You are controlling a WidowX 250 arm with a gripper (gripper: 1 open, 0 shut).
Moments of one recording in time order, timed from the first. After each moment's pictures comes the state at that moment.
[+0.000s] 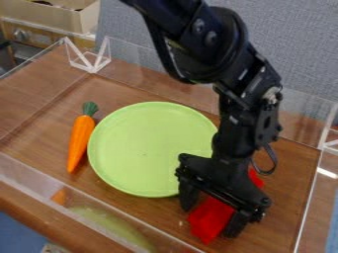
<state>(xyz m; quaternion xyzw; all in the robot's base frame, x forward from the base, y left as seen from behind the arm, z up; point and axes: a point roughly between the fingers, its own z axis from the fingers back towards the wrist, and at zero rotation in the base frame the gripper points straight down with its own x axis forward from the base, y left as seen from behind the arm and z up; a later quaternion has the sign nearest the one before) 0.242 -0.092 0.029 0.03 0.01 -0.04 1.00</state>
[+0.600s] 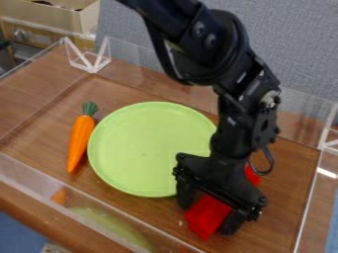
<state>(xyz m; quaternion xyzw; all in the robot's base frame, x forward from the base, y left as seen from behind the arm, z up) 0.243 -0.088 0.028 0.04 0.00 -0.03 1.00</state>
